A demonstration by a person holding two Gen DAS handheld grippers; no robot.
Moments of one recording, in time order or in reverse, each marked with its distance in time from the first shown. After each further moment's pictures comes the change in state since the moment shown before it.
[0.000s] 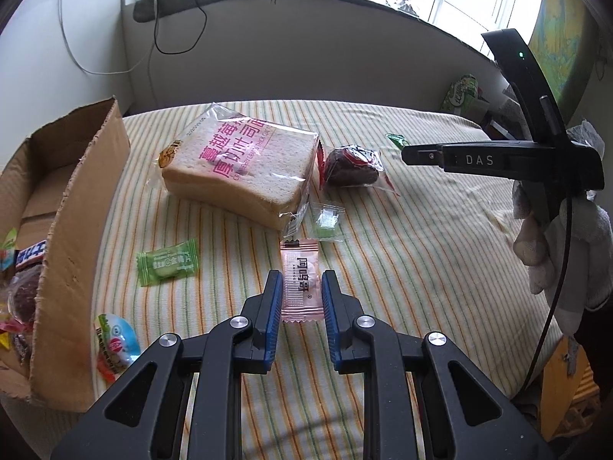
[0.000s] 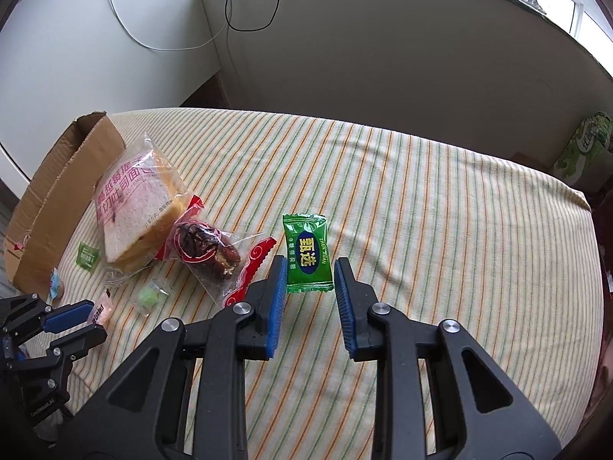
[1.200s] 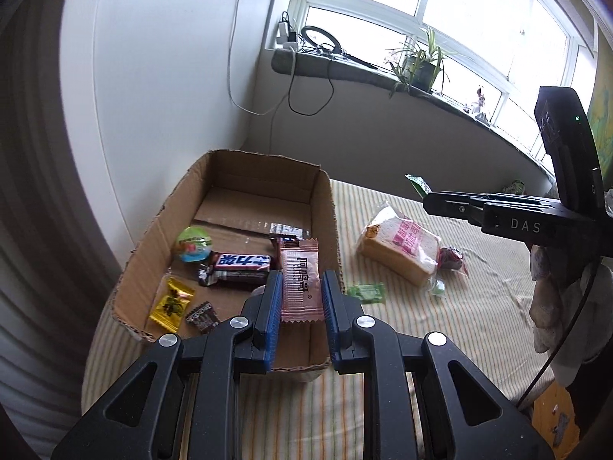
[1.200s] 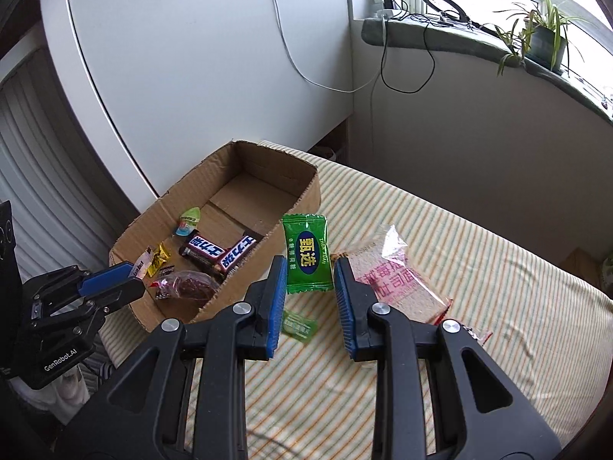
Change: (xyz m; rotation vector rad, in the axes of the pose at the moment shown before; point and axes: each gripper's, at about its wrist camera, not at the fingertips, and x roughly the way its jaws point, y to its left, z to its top) left arm -0.123 0.133 -0.022 -0.257 -0.244 0.147; right arm -0.055 0.202 0.048 -0.241 -0.108 0.209
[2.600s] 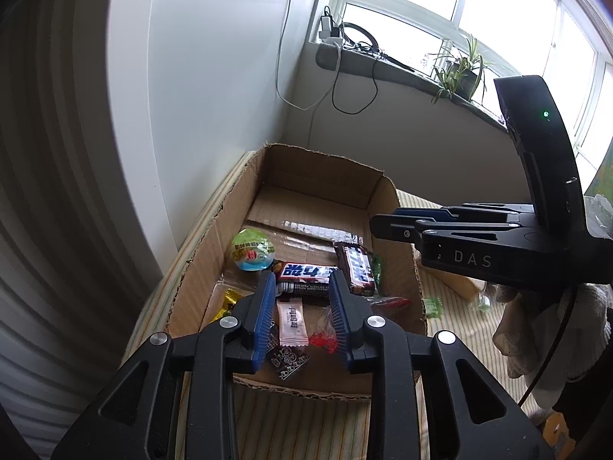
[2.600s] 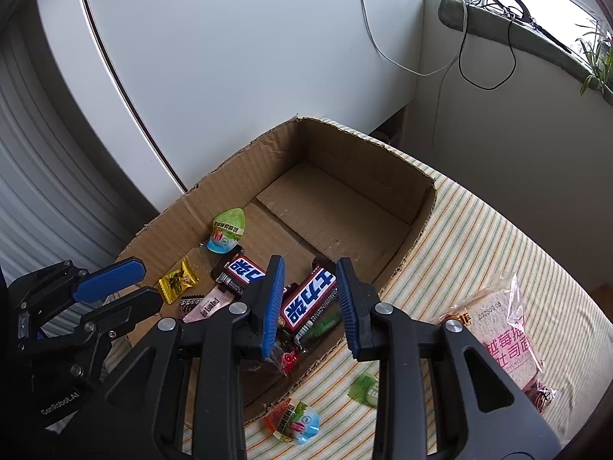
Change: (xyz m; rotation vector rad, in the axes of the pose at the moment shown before) left arm 0.020 0.048 0.010 -0.062 0.020 0.074; right arm 0.094 0.062 0.023 -0.101 0.100 0.084
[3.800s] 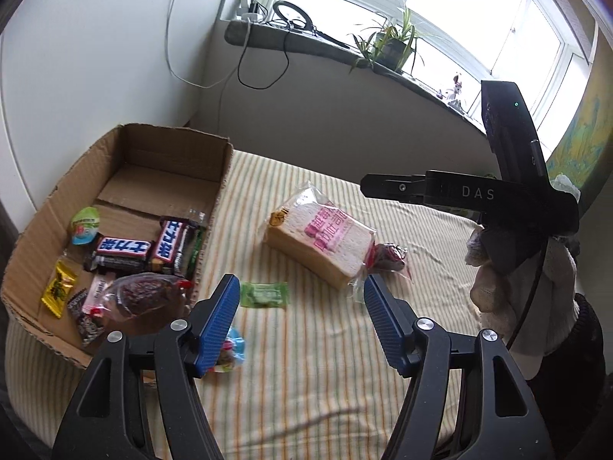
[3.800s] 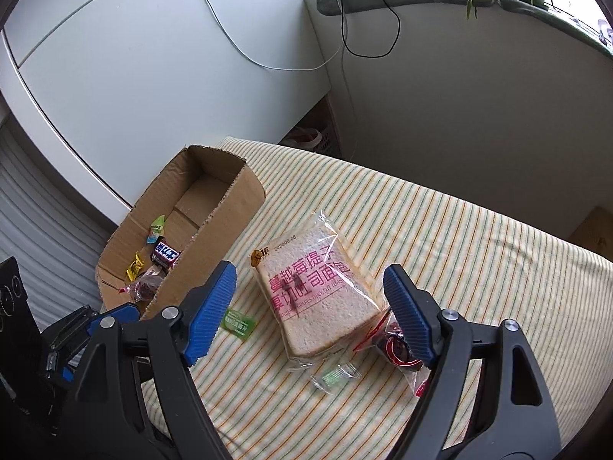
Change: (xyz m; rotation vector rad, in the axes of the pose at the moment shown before) left arm 0.023 -0.136 -0.018 0.030 0.082 -0.207; right arm -0.090 -0.161 -0.047 0.247 -0.028 0.042
